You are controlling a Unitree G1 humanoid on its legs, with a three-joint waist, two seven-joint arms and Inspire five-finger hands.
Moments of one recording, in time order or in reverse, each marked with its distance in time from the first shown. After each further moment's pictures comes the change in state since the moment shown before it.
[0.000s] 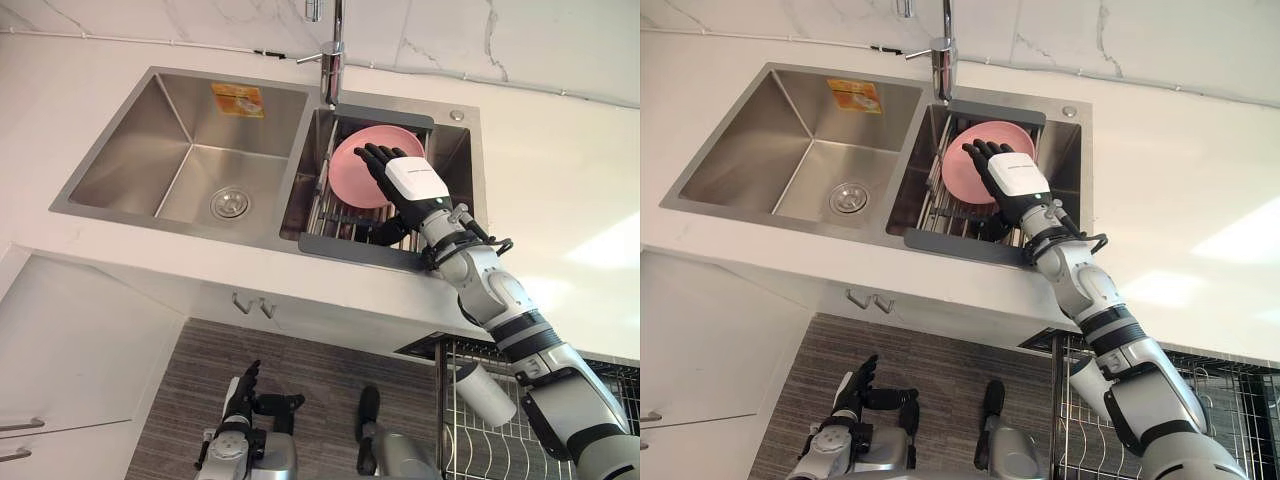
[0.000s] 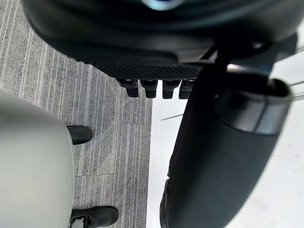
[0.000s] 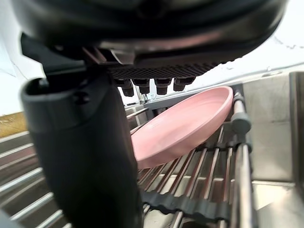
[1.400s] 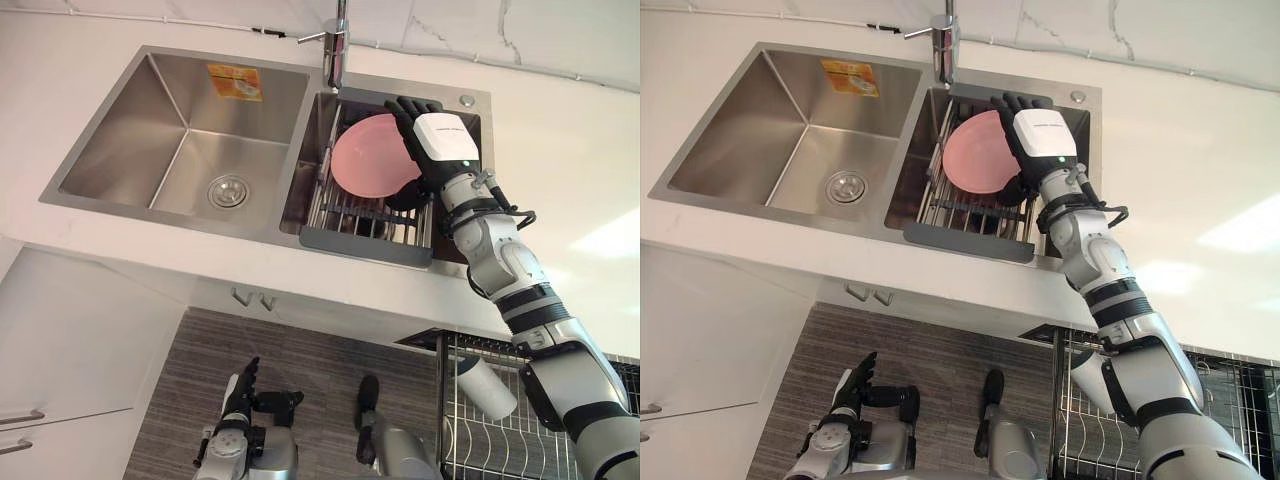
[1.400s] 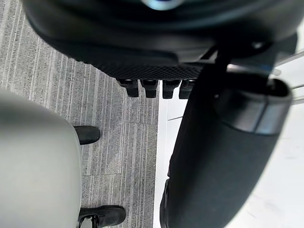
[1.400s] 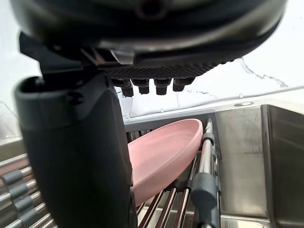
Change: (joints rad) left arm -0.011 0.005 0.001 -0.011 -0.002 0.000 0.002; right arm -0.164 -0.019 -0.077 0.100 -0.039 0.044 -0.016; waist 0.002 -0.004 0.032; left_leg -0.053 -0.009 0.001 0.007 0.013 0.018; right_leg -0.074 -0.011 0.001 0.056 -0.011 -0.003
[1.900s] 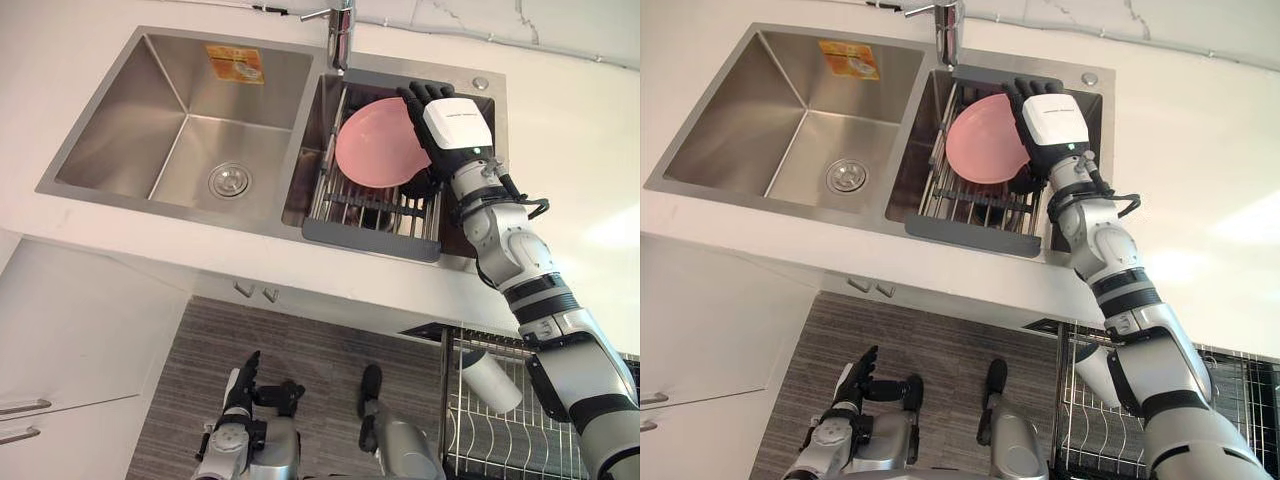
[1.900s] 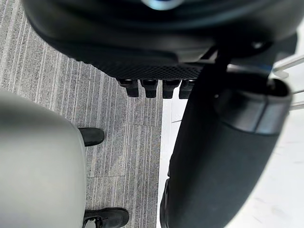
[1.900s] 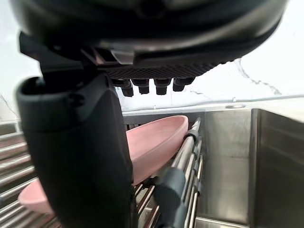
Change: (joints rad) left arm -0.008 -0.005 0.000 -0.002 -0.002 -0.003 0.013; right arm -0.021 -0.024 0.000 0.026 -0.083 0.028 -0.019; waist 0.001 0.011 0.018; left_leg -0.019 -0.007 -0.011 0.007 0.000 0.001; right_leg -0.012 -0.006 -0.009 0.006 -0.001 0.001
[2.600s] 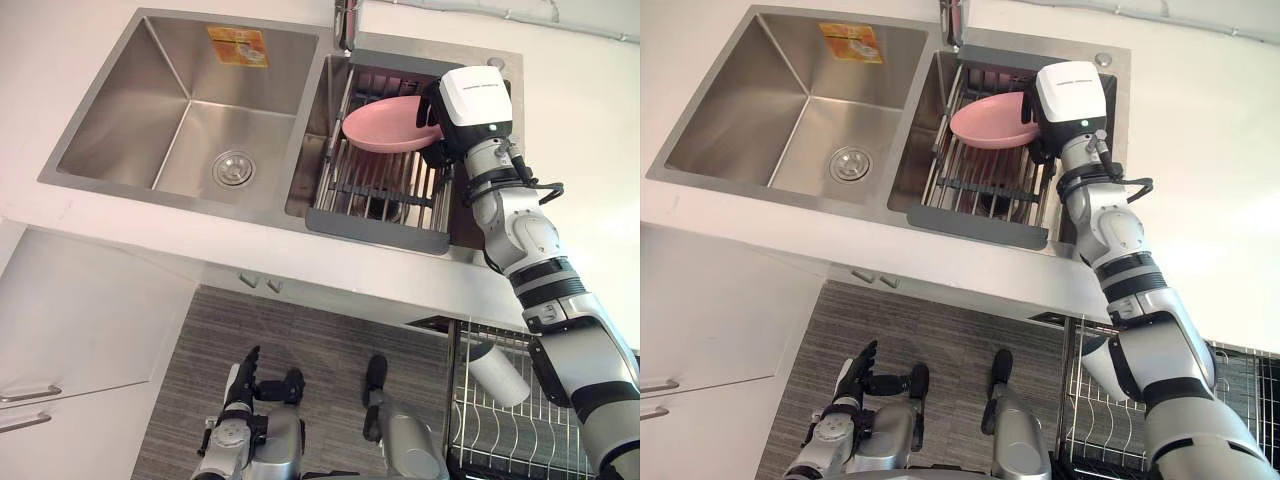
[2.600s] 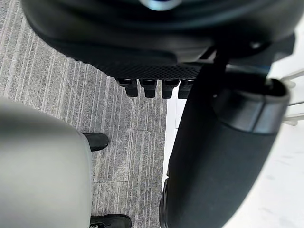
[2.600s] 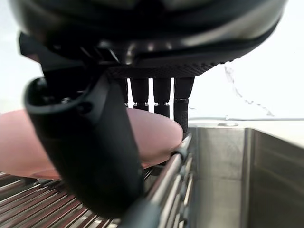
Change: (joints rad) left arm -0.017 -0.004 -0.001 -0.002 -0.010 -0.004 0.011; right arm -0.080 -0.006 -0.006 0.059 -0.069 0.012 -0.074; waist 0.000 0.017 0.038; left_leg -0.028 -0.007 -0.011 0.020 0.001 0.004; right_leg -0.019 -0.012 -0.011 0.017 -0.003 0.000
